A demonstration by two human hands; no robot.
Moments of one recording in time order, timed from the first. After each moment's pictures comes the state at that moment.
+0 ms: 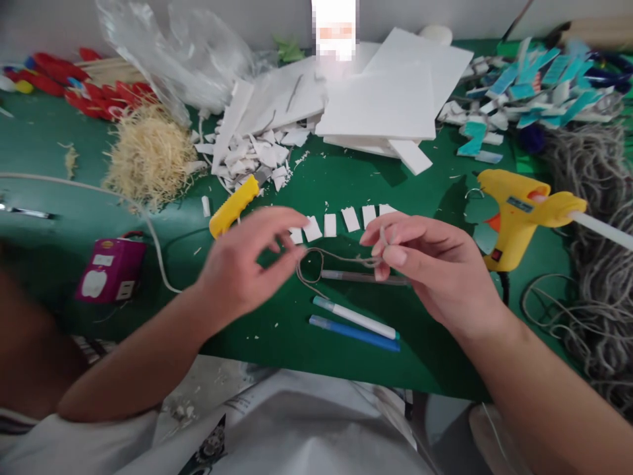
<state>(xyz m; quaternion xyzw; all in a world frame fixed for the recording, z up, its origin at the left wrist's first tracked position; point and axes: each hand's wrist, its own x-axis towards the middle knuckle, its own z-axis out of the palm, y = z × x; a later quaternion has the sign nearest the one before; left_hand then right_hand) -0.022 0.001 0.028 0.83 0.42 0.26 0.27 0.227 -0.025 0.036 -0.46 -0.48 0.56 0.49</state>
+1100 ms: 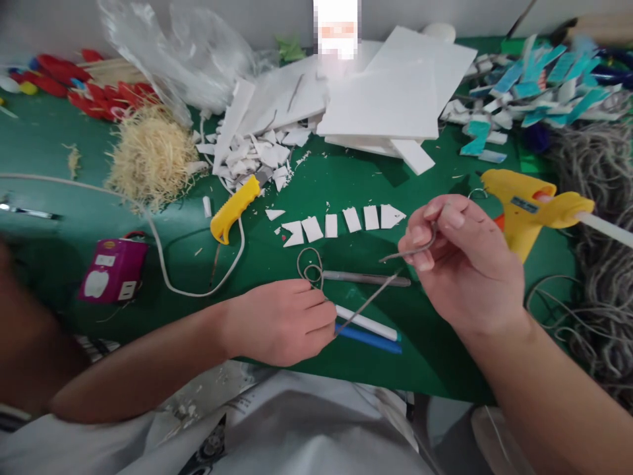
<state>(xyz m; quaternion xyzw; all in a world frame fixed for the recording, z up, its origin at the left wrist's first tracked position) -0.002 -0.028 0.014 0.97 0.07 0.20 0.08 0.232 -0.014 0.045 -0.50 -0.36 0.56 0.55</state>
